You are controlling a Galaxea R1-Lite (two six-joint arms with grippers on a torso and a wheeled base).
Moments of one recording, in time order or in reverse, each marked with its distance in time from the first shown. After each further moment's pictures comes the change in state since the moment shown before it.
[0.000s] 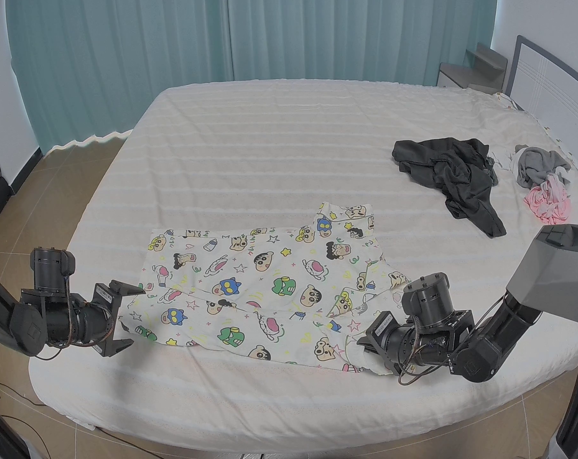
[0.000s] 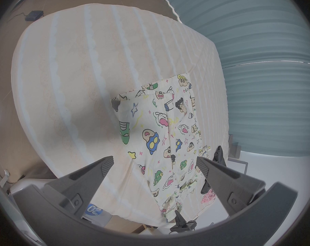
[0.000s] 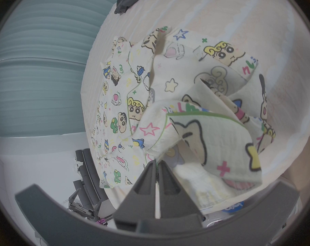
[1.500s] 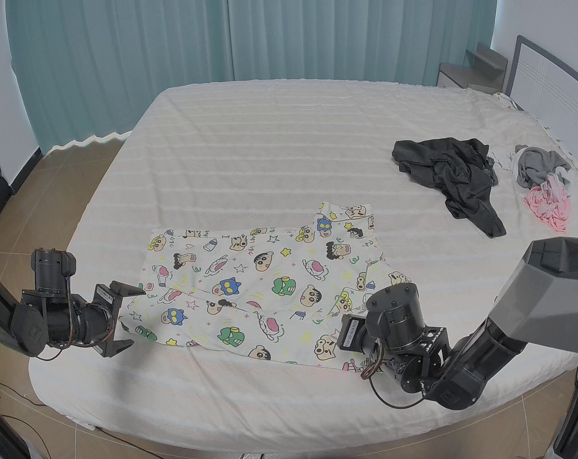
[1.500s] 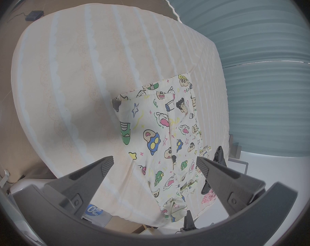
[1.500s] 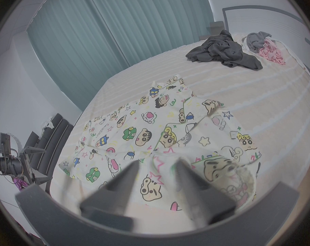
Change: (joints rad) left arm 0.000 0.008 0.003 -0.010 0.004 0.000; right arm 0.197 -0.002 -0.039 -0.129 -0.519 -0.616
